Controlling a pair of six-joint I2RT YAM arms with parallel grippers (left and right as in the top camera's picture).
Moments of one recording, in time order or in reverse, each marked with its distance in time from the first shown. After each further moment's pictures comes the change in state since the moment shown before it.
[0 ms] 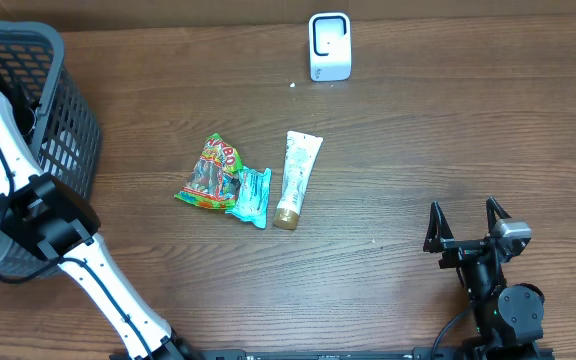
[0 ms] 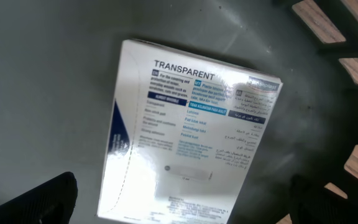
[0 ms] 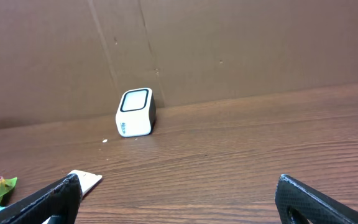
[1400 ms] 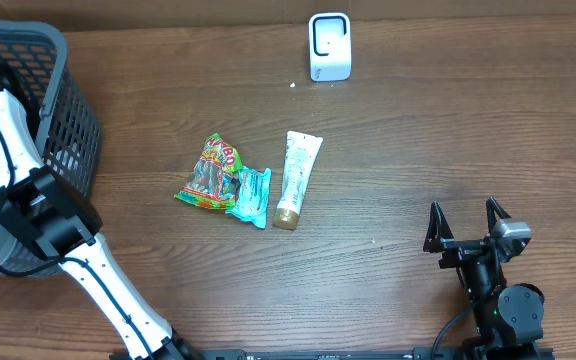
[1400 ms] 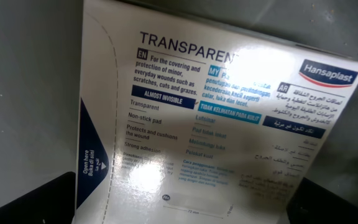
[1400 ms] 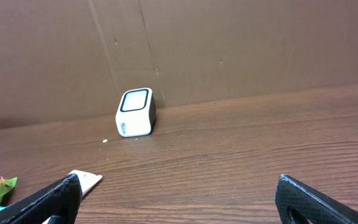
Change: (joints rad) left arm -0.010 -0.025 -0.187 0.098 -0.060 0.000; right arm 0.000 0.000 0.000 0.000 0.000 0.000
